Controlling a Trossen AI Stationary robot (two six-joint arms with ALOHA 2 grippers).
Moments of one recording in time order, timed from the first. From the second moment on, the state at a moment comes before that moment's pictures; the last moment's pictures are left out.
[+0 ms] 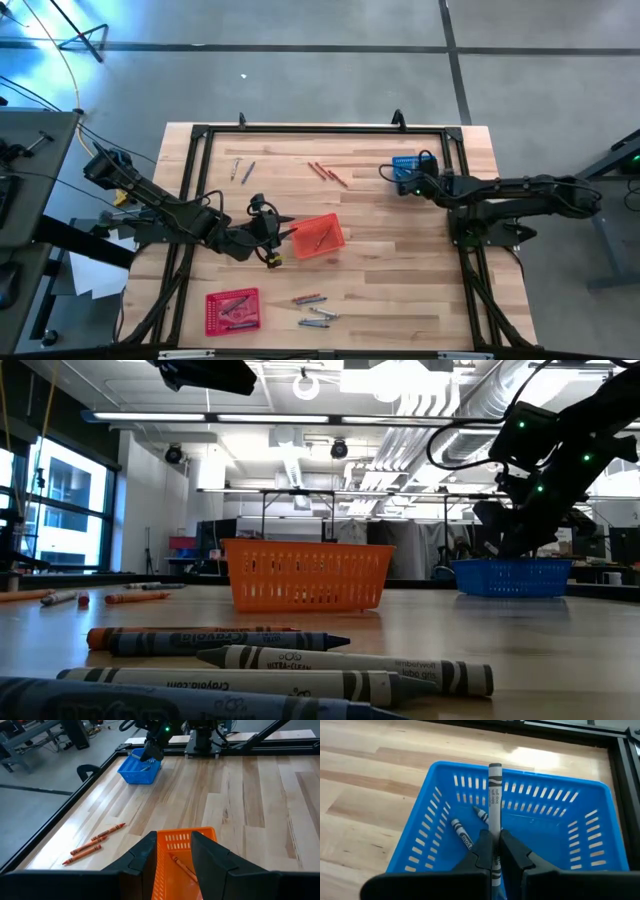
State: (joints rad) left arm -0.49 1.28 0.88 -0.18 -0.80 -0.26; right arm -0.29 1.01 0.34 -0.36 0.68 0.85
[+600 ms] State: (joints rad) left arm -0.49 1.28 0.88 -0.20 -0.80 -0.26; right arm -0.29 1.01 0.38 -0.36 0.63 0.77
